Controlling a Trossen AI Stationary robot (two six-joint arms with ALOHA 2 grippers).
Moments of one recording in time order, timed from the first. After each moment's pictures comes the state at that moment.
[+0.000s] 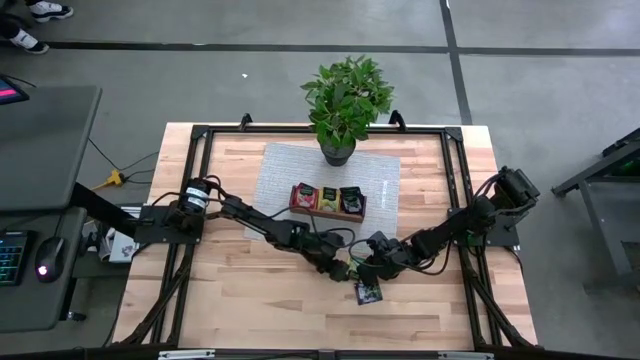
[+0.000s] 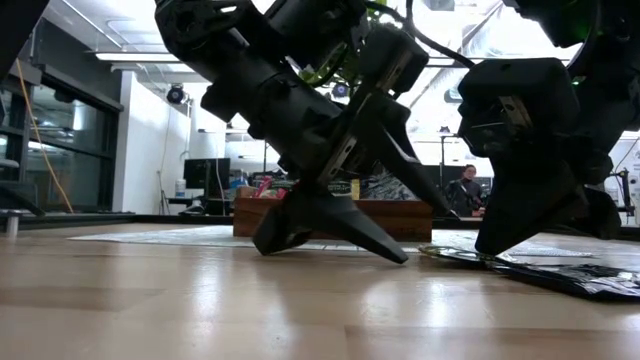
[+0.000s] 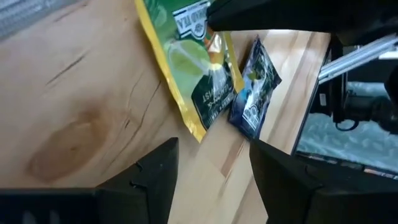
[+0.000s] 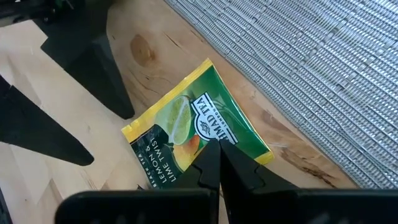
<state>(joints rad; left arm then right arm) -0.23 2.10 1.19 0.23 0.25 -1.22 0.47 1.71 0.67 0.01 0.28 1.36</state>
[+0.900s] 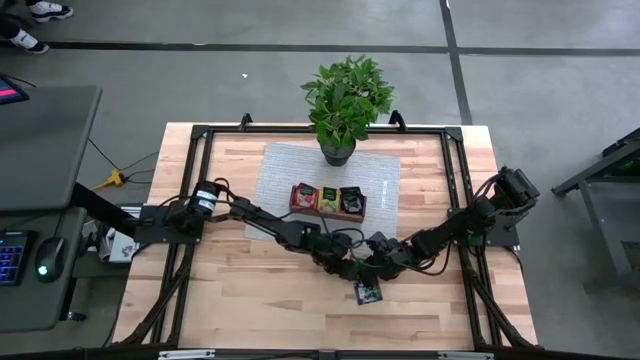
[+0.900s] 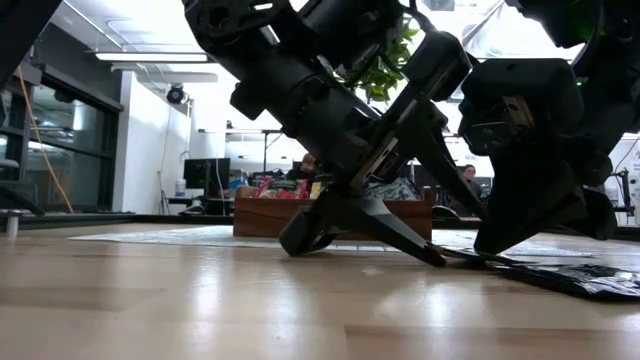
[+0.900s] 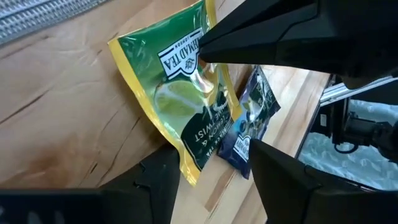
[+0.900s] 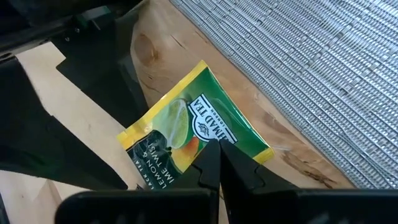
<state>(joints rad) -0.22 2.18 1.35 0.13 0.23 -1.29 0.47 1.71 0.67 0.03 0.30 1.33</state>
